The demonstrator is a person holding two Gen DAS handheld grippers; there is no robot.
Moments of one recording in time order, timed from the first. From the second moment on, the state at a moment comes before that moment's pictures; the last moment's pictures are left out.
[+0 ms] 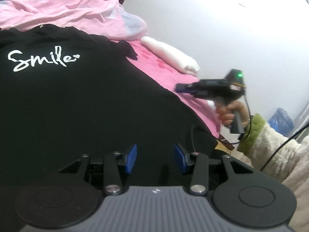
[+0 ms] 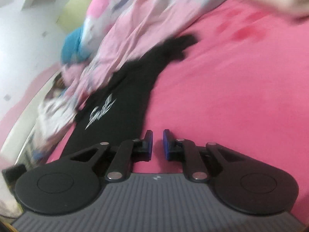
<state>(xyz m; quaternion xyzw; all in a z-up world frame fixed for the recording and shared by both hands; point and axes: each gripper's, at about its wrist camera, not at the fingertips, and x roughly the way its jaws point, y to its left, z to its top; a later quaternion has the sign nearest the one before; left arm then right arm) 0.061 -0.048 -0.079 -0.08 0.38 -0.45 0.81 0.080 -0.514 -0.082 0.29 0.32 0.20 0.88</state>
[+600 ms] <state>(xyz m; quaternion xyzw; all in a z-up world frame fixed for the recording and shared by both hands) 0.050 -0.060 -0.077 -0.08 0.38 -0.47 0.79 -0.005 -0.537 -0.093 0.42 0.30 0.15 0.84</state>
